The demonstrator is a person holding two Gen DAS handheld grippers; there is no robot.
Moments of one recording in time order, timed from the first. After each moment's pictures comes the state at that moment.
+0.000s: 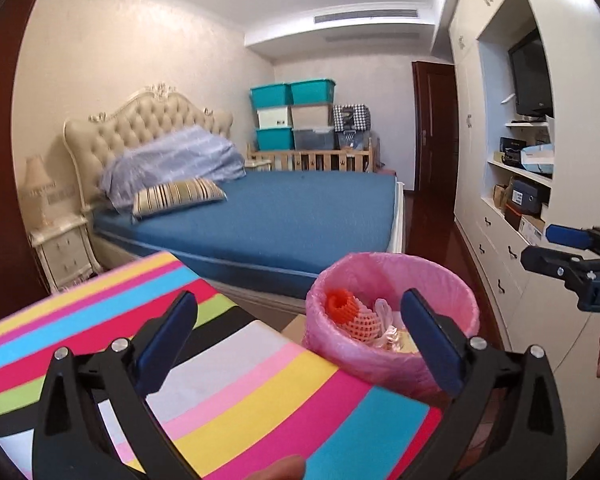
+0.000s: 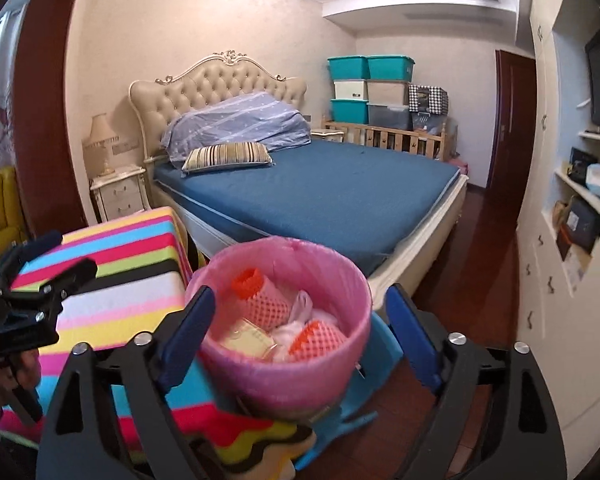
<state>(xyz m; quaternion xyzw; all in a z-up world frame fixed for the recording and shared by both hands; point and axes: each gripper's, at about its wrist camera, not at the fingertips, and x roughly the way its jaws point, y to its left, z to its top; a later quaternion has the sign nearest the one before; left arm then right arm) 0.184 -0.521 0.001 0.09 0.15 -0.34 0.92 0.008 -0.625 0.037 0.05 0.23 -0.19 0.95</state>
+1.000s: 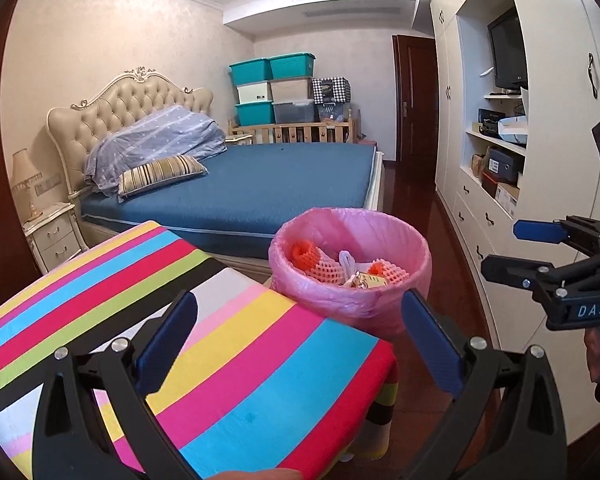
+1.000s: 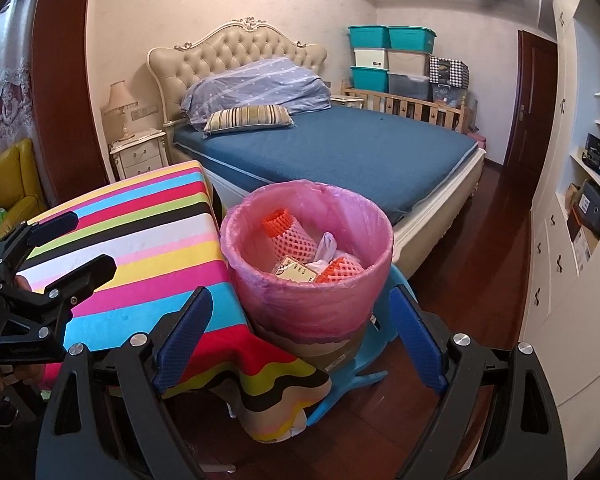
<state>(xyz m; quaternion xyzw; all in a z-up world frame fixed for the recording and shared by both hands) 0.116 -0.500 -0.003 0.12 0.20 -0.37 0.90 -0.019 -0.593 0.025 0.06 0.30 -0.14 0.94</state>
